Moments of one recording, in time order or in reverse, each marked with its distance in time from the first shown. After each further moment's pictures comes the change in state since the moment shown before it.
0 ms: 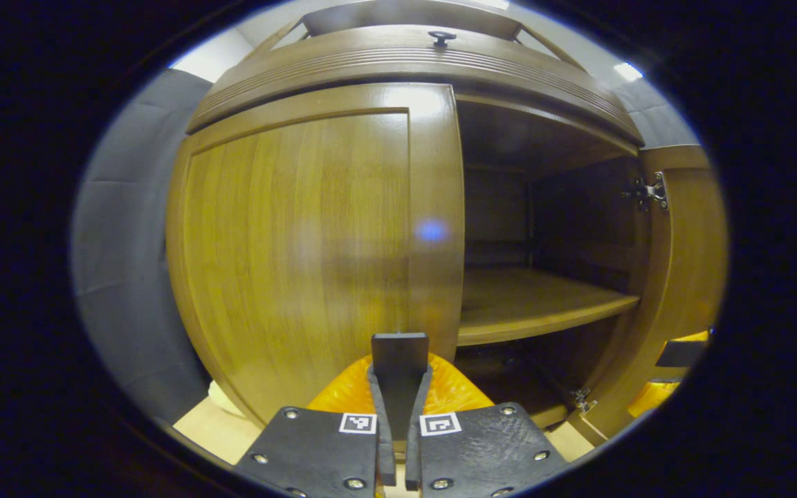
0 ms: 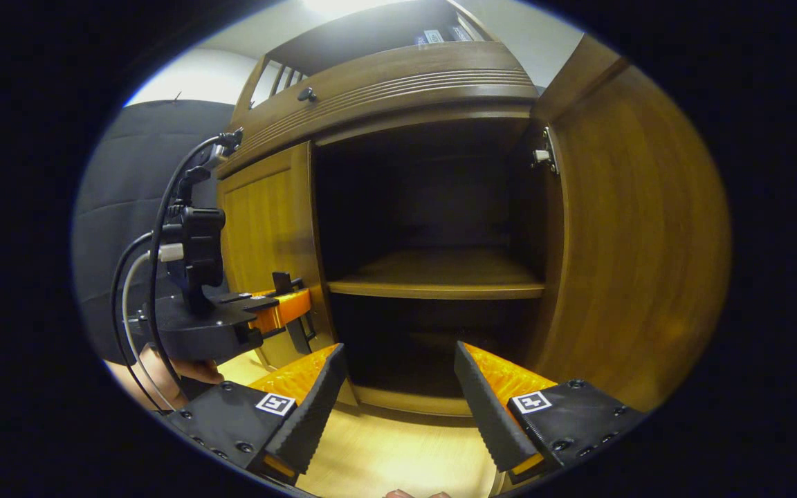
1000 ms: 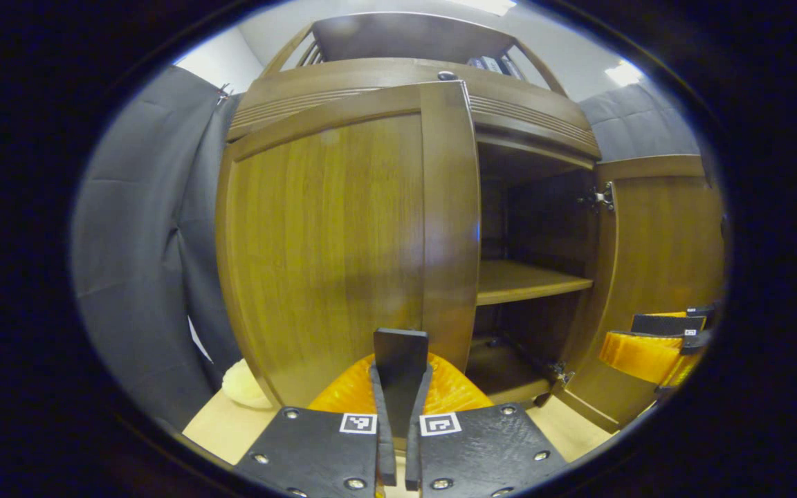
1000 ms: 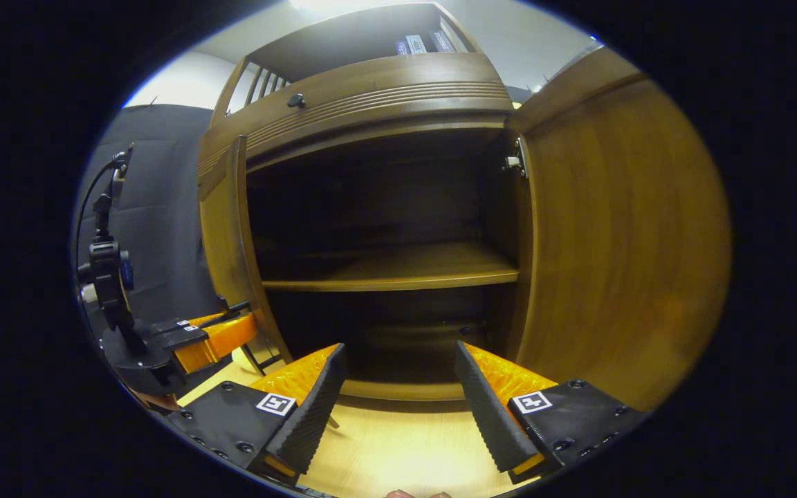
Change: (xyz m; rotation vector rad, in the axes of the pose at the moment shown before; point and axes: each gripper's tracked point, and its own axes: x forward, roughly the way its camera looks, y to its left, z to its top) left arm -0.103 0.034 -0.013 0.007 -0.008 -0.092; right arm -0.041 0.011 -0.004 0.040 0.012 -0.199
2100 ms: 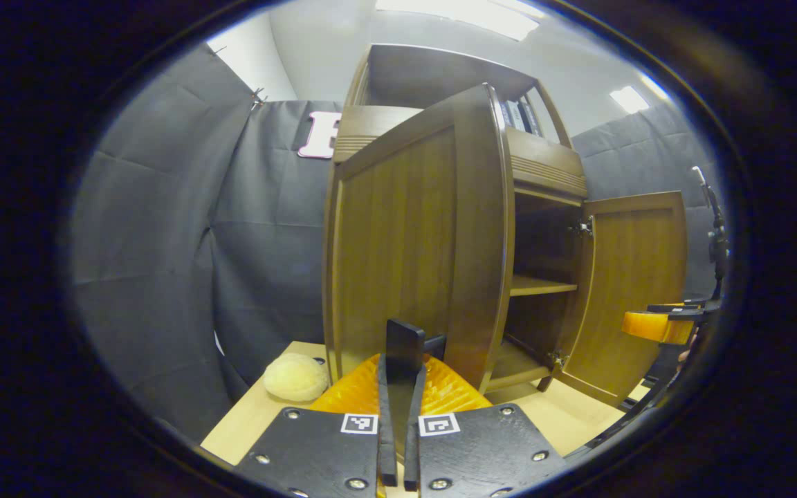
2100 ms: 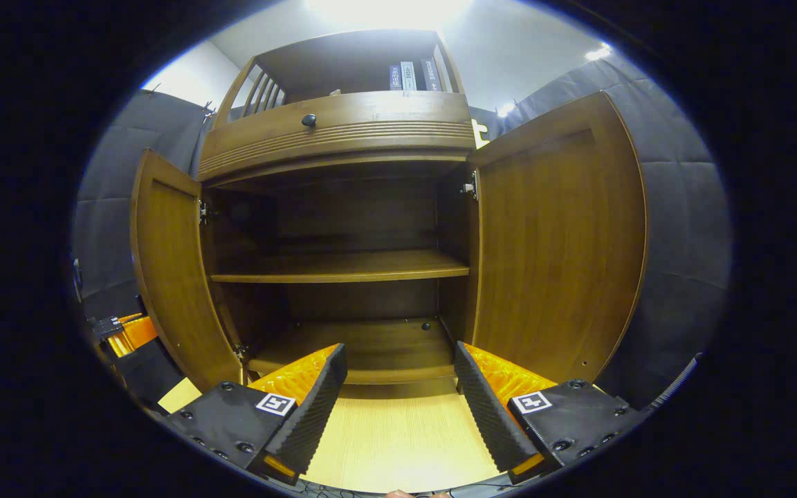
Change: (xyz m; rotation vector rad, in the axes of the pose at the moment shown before) left arm -0.140 0.123 -0.015 -0.052 -0.092 -0.014; right arm -0.079 0.021 -0.009 -0.004 -0.053 -0.185
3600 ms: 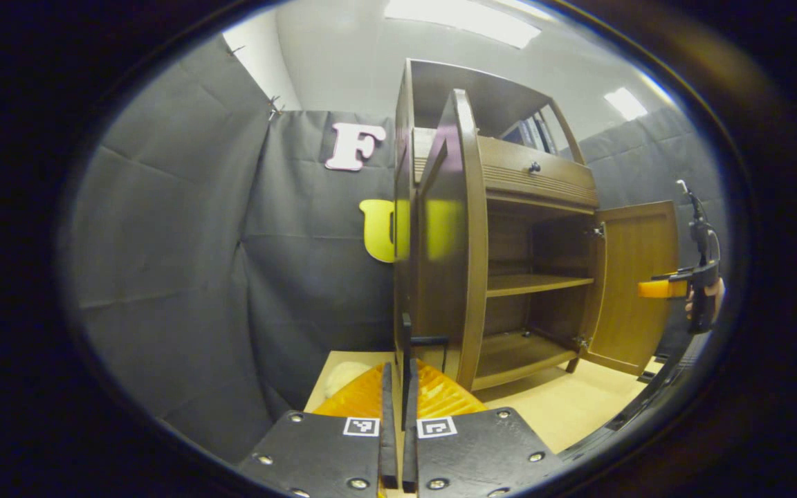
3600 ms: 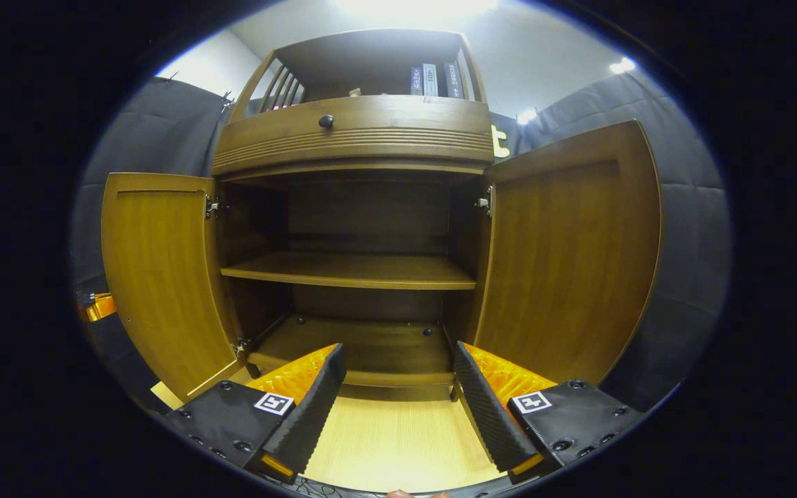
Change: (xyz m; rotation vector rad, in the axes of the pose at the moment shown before) left arm -0.085 0.148 0.024 0.062 -0.018 0.046; right arm -0.001 -0.012 0.020 -0.068 0.007 0.040
